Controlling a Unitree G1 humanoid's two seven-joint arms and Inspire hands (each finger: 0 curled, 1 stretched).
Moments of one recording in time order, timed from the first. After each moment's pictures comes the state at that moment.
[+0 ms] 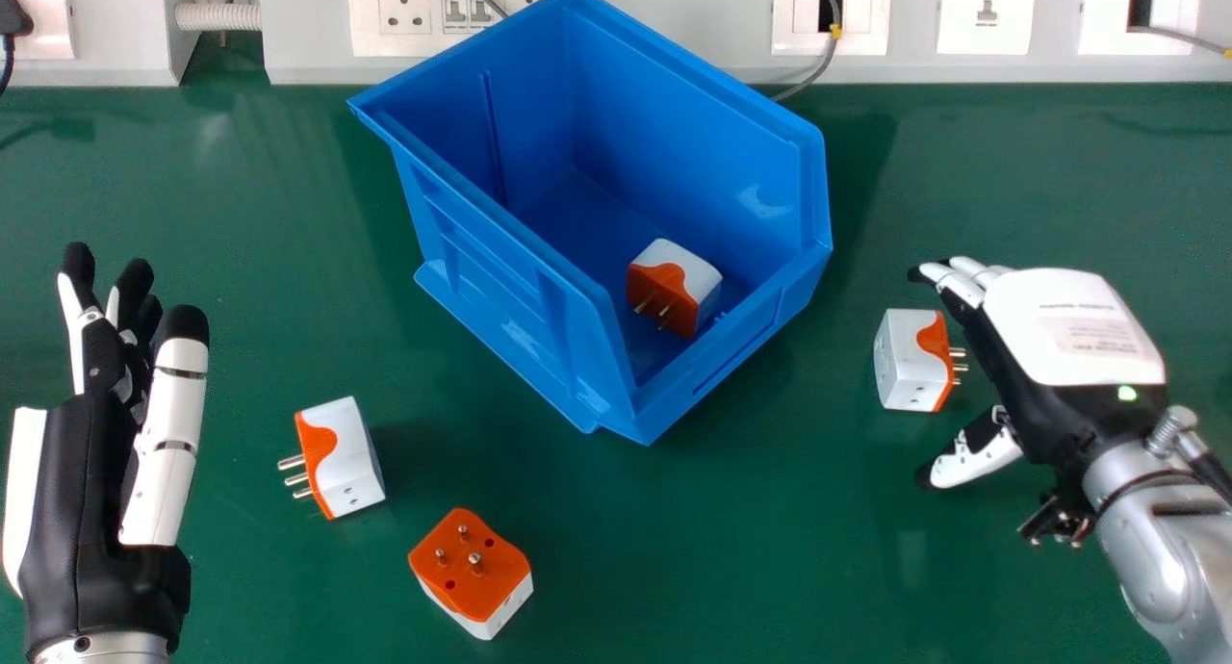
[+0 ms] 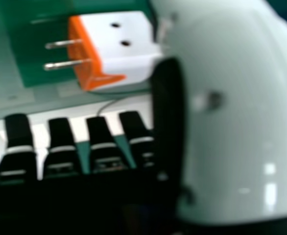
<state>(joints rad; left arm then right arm) 0.32 0.09 0.29 -0.28 -0.12 -0.19 -0.05 -0.29 -0.57 0.25 0.39 -0.86 -0.04 -0.11</state>
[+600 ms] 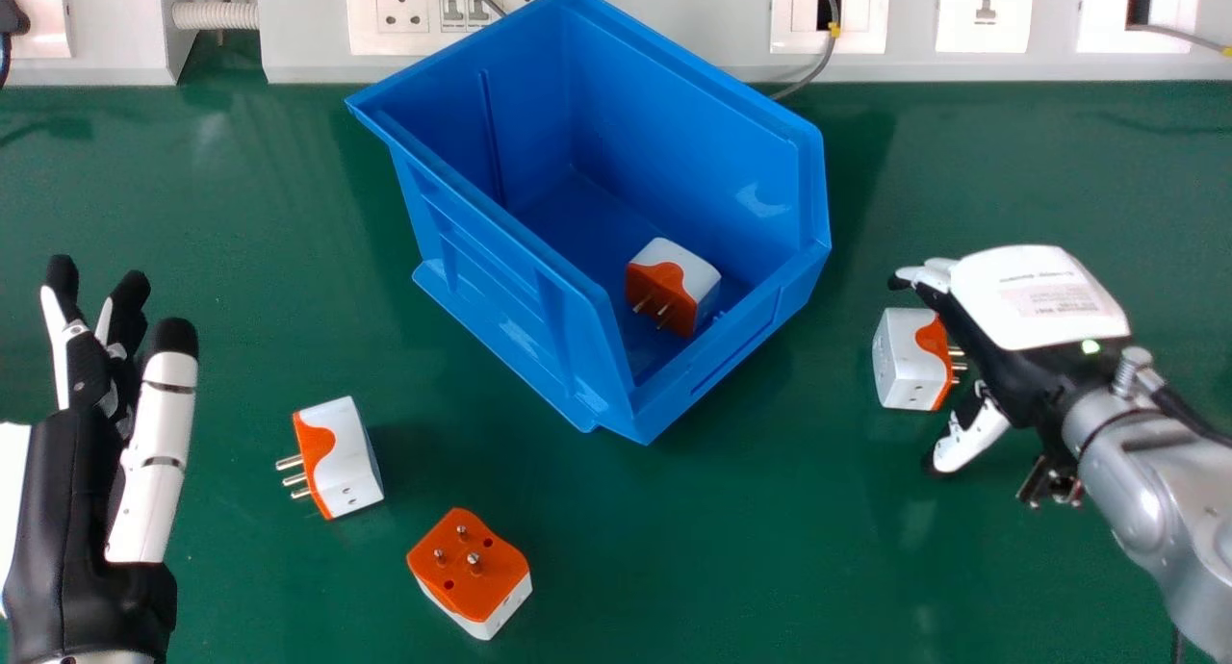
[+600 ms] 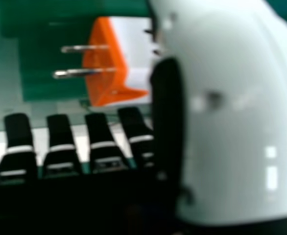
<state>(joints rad) 0.37 0.09 0.29 -0.33 -0.11 -0.18 -0.03 -0.51 -0.60 0.39 0.61 -0.88 -0.08 -0.05</state>
